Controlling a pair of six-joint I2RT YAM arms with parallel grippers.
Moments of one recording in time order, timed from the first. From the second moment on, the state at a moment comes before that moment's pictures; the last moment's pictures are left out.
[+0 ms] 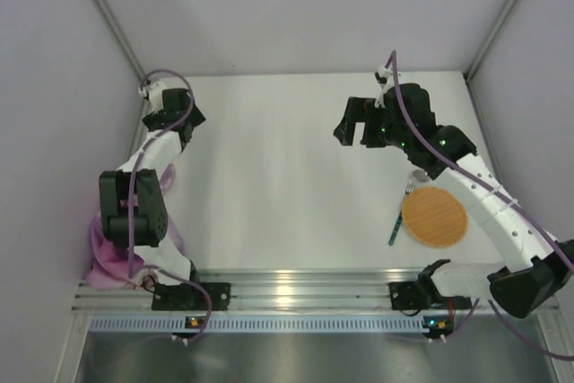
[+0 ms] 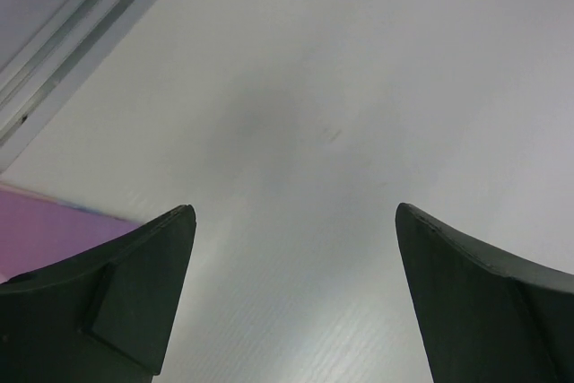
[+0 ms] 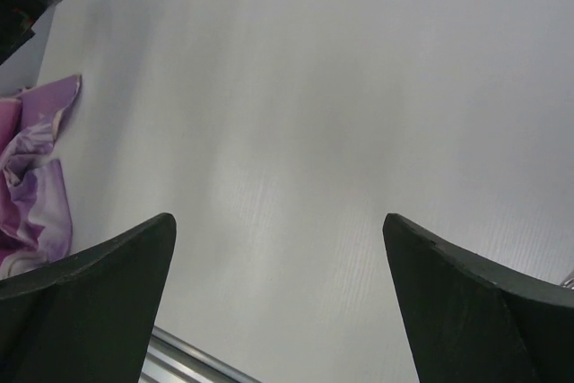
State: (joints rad) left arm -0.01 1.64 1.13 -0.08 -0.42 -0.49; right arm 0.55 1.23 1.36 -0.65 0.03 0.44
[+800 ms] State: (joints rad) left arm 0.14 1.80 1.13 -0.63 -0.59 -0.57; right arm 0.55 1.27 1.33 -0.66 0.01 0.43
